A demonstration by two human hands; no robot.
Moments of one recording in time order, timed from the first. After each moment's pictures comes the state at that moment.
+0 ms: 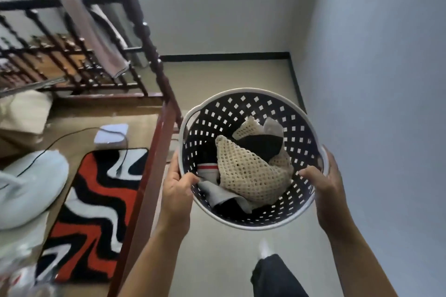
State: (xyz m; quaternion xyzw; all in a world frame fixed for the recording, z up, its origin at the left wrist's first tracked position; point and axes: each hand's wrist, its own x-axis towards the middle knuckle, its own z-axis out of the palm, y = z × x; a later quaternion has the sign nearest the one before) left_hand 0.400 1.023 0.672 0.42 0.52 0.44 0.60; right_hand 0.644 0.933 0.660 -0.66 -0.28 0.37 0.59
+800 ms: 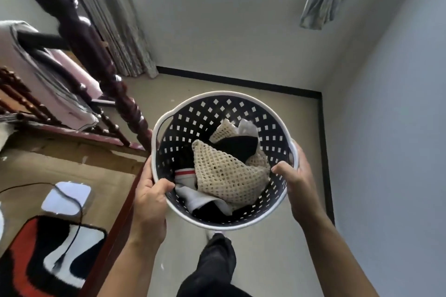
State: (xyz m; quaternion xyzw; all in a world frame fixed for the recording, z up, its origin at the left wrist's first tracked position) left_hand 0.556 1.478 0.648 0.33 0.56 0.51 0.56; right_hand 0.815 1.463 0.652 -0.60 -0.37 0.46 0.53
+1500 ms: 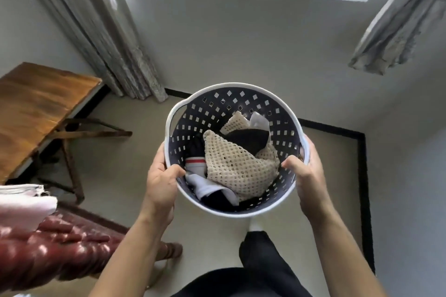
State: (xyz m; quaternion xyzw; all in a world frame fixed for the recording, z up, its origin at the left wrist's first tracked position) left_hand 0.641 1.970 0.655 0.36 0.60 0.50 0.51; right_hand 0.899 1.960 0.645 -0.59 -0.37 0.48 0.53
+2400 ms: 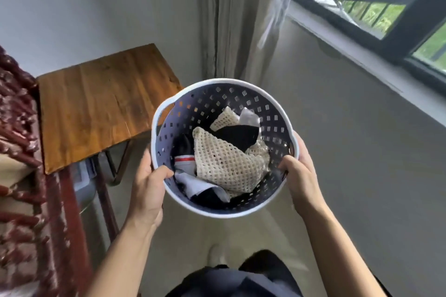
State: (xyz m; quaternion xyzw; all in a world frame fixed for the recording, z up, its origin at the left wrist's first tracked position) left_hand 0.377 2.354 0.662 0.12 0.68 0.67 0.28; right_hand 0.576 2.528 0.668 -0.41 -0.60 0.61 0.33
